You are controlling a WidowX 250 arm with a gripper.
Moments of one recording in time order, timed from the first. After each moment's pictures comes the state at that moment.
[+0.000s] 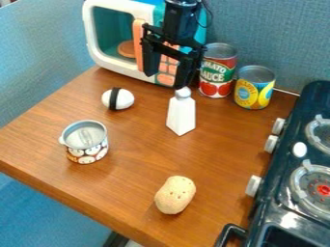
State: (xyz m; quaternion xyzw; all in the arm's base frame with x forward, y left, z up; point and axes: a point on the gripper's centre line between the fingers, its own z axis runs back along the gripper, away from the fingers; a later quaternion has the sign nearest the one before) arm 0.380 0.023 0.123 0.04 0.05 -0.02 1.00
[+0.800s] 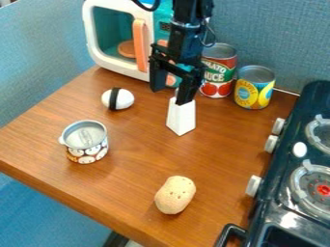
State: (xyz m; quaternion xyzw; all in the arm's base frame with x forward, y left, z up) arm 0.389 0.018 0.089 0.03 0.08 -0.09 0.99
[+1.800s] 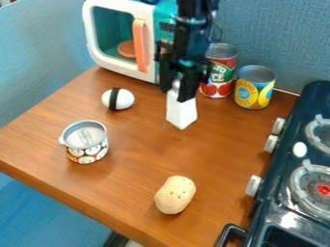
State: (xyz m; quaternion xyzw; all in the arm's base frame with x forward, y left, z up) arm 0.383 0.005 0.104 0.02 0.05 -0.09 0.99
